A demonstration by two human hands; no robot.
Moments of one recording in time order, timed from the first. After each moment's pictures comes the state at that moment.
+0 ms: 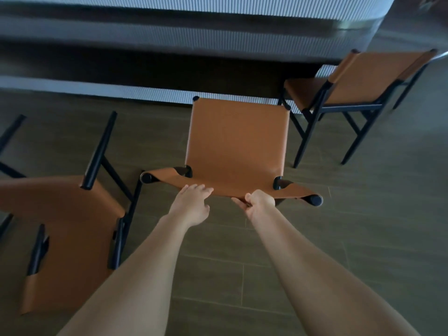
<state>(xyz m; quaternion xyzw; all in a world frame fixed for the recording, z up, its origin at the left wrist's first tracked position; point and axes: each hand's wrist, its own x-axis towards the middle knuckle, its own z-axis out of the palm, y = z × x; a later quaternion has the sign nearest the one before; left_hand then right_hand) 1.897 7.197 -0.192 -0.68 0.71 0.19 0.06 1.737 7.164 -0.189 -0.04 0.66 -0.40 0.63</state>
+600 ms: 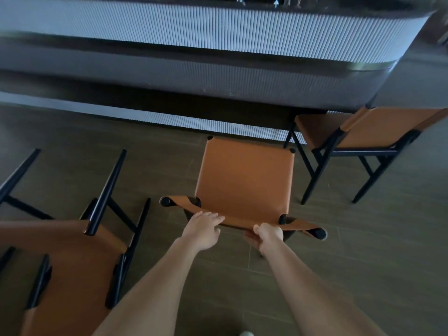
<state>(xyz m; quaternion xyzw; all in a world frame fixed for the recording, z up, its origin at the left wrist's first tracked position) 1.906 7.062 -0.143 -0.66 0.70 0.26 0.08 1.733 7.030 -0.157 -0.09 0.70 -0.33 0.63</state>
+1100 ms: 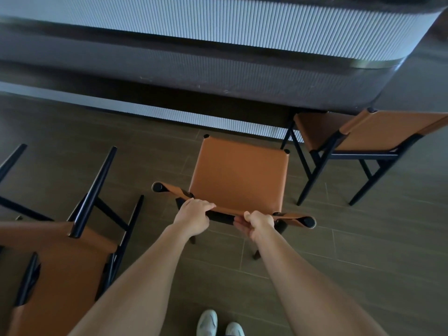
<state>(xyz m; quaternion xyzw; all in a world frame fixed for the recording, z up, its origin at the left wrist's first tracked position) 1.899 7.000 -0.131 -0.71 0.66 0.27 -0.01 1.727 6.964 -0.143 -0.11 0.68 -0.32 0.66</state>
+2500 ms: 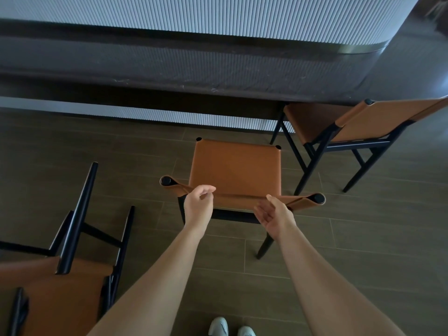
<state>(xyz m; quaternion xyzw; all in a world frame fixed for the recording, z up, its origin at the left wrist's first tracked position) 1.907 6.920 -0.127 -0.72 0.35 0.40 -0.44 1.721 6.898 -0.138 -0.01 0.60 -0.44 0.66</state>
